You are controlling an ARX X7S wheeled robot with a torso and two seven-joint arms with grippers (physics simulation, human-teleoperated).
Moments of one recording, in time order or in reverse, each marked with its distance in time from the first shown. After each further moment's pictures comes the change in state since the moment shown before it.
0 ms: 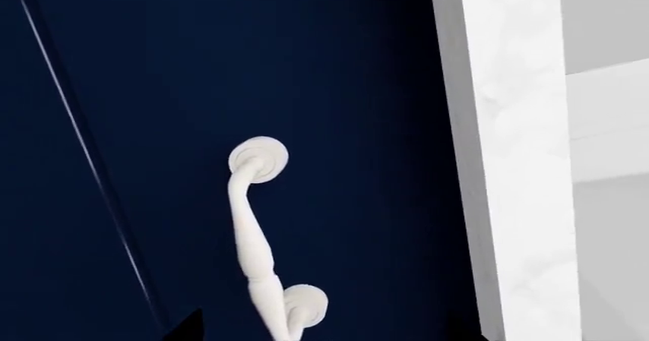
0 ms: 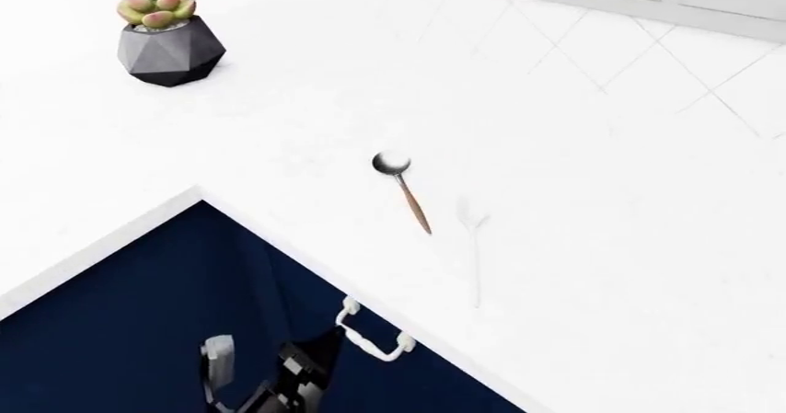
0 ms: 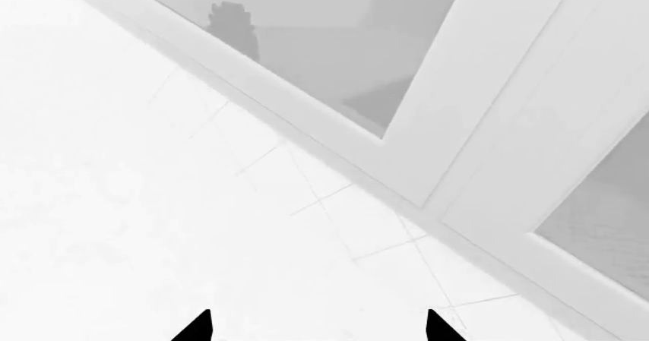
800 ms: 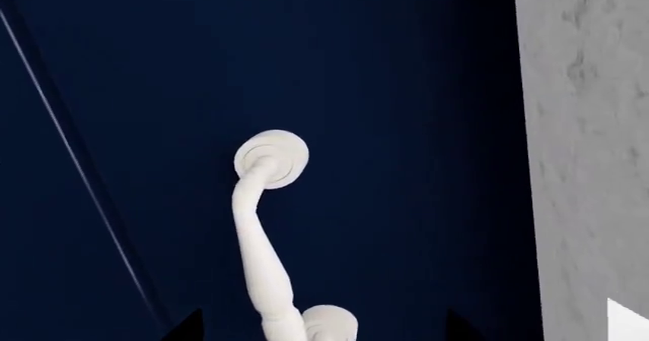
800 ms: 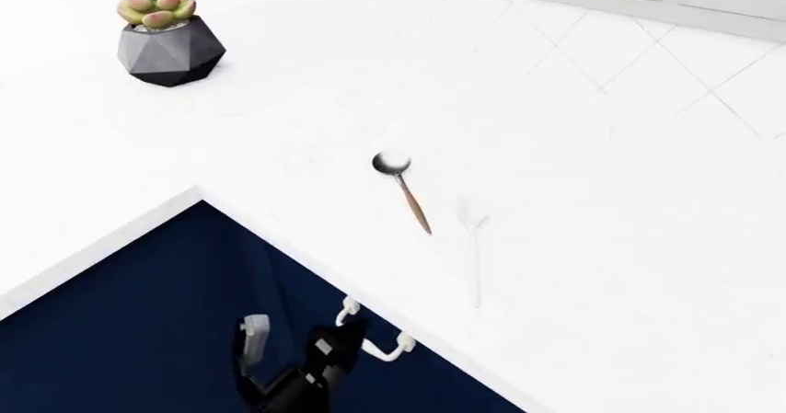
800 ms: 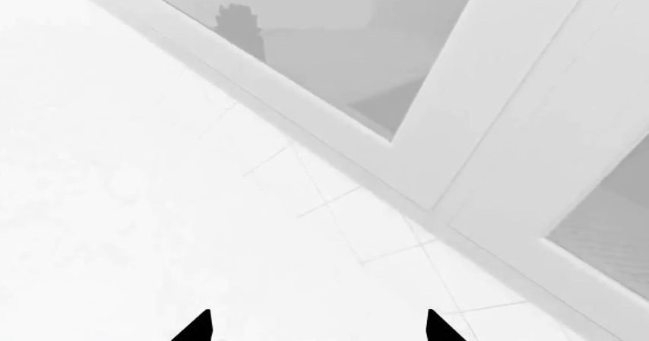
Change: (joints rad) left arm -0.166 0.037 0.088 -0.211 0.066 0.000 0.023; right arm -0.018 -0.012 0.000 -0.003 -0.008 -0.018 -0.004
